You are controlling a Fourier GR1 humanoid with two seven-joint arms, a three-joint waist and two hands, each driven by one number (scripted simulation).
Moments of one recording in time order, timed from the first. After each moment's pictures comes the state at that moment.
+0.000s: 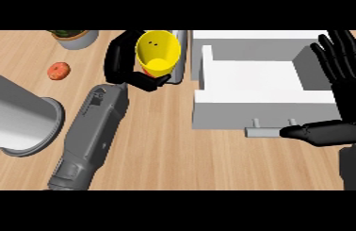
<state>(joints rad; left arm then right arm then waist) -0.82 0.02 0.18 -0.77 0.07 -0.06 -0.65 -0.27 -0.23 -0.18 -1.83 -0.13 0.19 0.12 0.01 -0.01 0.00</state>
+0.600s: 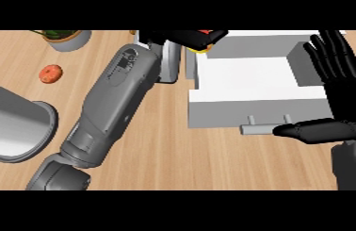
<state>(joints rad) -1.17 0.00 0.00 -0.69 0.16 0.23 -0.34 -0.28 -0.22 -0.16 -1.80 -0.11 0.19 0.07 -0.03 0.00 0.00</state>
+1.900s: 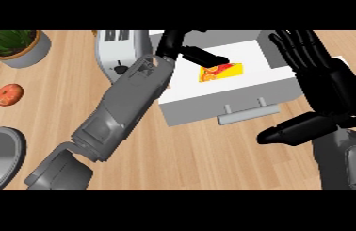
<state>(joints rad) -1.27 0.00 -0.32 -0.33 0.38 0.27 -0.28 -0.40 -0.20 -0.08 -1.75 -0.19 0.30 0.06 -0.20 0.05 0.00</state>
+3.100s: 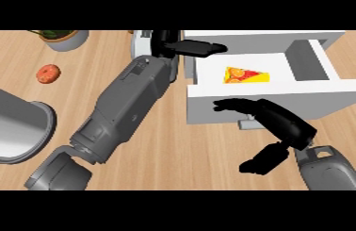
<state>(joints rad) -1.23 0.00 -0.22 -0.38 0.64 0.27 -0.54 -0.29 -0.36 0.27 -1.68 0.23 0.50 0.09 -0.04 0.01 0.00</state>
